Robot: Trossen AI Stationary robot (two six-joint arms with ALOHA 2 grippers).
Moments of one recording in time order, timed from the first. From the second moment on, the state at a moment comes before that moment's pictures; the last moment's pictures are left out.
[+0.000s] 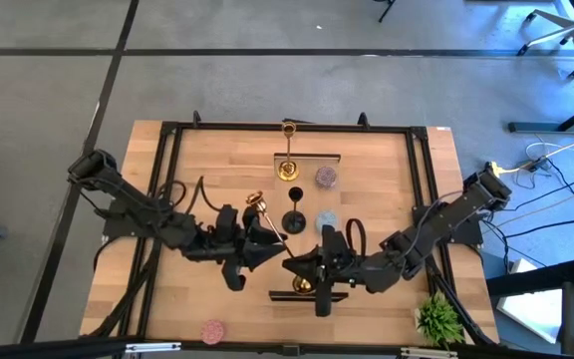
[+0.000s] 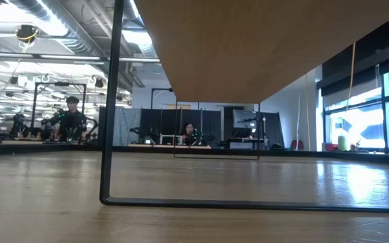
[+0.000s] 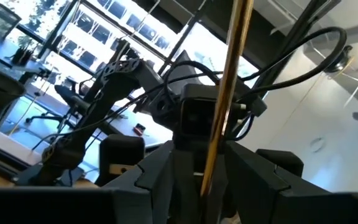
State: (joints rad) left arm -0.53 1.43 1.05 0.74 -0.57 -0.45; right arm 0.63 1.66 1.50 0.00 0.68 0.64
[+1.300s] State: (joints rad) left arm -0.56 1.38 1.05 0.33 -0.65 -0.47; right arm 0.66 1.66 1.50 -0.06 0.73 0.64
